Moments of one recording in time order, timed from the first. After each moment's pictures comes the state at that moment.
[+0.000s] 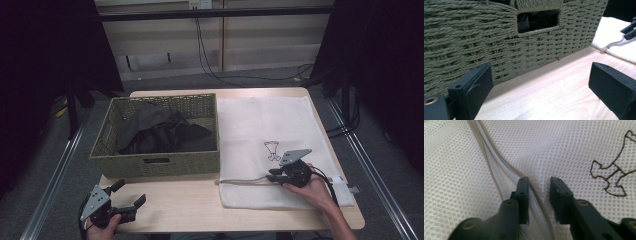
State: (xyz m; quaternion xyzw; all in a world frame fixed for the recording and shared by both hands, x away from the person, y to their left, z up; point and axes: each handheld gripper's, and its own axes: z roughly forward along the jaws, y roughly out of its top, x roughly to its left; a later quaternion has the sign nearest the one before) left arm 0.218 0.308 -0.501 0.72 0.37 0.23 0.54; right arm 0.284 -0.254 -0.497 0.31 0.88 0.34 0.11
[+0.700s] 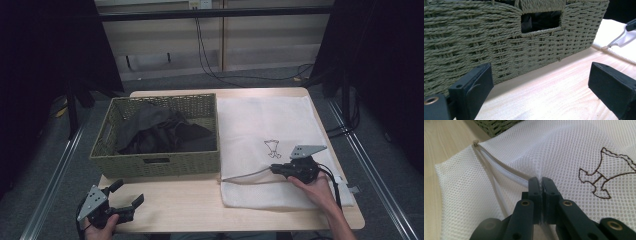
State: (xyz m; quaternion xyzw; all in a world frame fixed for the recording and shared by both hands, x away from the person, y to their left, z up) left arm 0.218 0.313 -0.501 0.71 0.38 0.23 0.55; right arm 0.282 -0.271 -0.480 0.34 0.83 0.42 0.11
